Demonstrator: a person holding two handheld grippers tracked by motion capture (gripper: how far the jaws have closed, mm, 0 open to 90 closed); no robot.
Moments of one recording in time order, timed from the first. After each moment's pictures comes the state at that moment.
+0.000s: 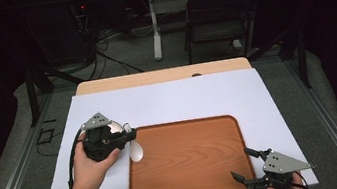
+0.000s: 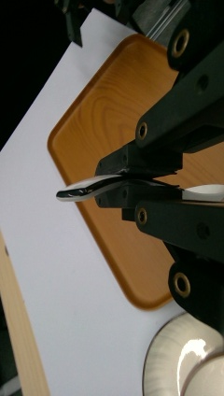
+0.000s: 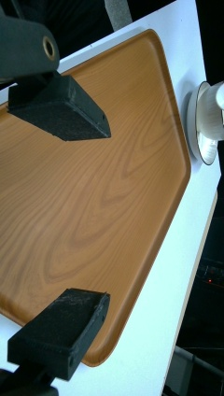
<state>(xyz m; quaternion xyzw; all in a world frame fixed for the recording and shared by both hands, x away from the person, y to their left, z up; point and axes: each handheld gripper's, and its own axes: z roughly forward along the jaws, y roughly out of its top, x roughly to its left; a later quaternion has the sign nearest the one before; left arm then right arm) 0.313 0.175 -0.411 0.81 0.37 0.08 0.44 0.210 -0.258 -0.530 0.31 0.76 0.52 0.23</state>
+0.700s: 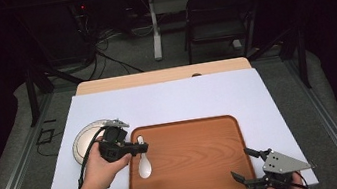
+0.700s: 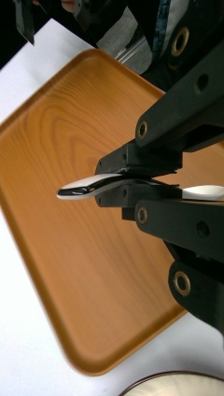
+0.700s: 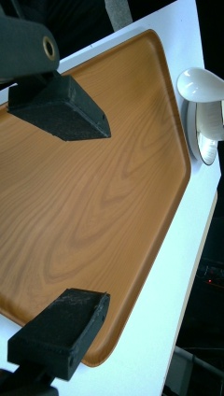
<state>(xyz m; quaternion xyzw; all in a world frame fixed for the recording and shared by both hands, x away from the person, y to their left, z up) 0.327 0.159 -0.443 0.84 0.42 -0.04 0.36 0.210 -0.258 -0.530 0.31 0.76 0.52 0.23</state>
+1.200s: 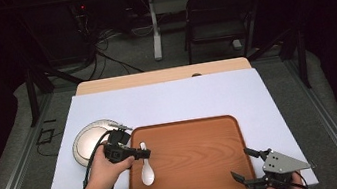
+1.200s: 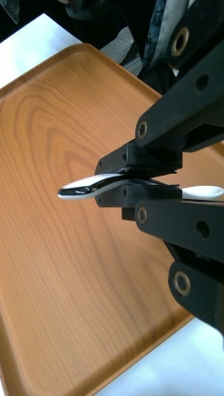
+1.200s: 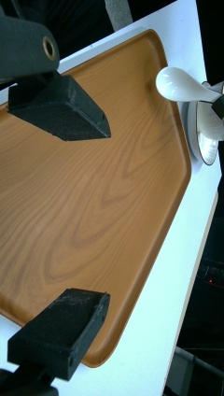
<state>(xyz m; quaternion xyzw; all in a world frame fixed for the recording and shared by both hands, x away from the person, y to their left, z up) 0.335 0.156 -0.468 0.83 0.44 -0.08 0.33 0.211 -0.258 -0.530 0.31 0.76 0.52 0.23</state>
